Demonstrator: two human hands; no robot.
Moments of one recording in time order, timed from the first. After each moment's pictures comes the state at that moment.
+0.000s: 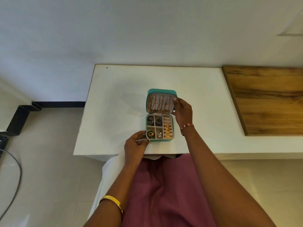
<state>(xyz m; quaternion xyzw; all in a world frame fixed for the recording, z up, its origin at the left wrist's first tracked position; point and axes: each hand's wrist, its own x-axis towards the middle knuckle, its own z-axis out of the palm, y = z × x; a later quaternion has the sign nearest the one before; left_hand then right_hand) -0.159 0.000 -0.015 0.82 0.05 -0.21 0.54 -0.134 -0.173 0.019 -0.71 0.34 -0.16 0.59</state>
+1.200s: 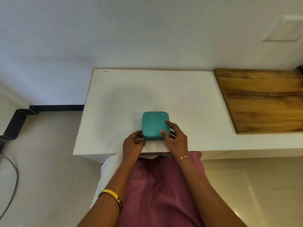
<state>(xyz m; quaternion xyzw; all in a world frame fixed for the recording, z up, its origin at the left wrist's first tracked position) -0.159 0.002 -0.010 0.82 0.02 -0.22 0.53 -0.215 -0.134 -0.006 -0.76 0.31 -0.14 0.55</state>
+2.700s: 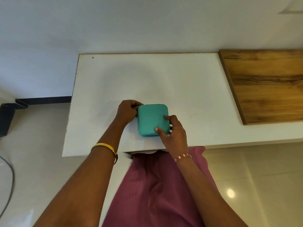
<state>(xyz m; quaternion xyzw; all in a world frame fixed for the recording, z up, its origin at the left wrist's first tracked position) -0.050 -0.036 -0.011 0.86 -0.12 -0.27 0.43 -0.206 -0.129 -0.010 -0.81 0.33 -0.10 0.48</state>
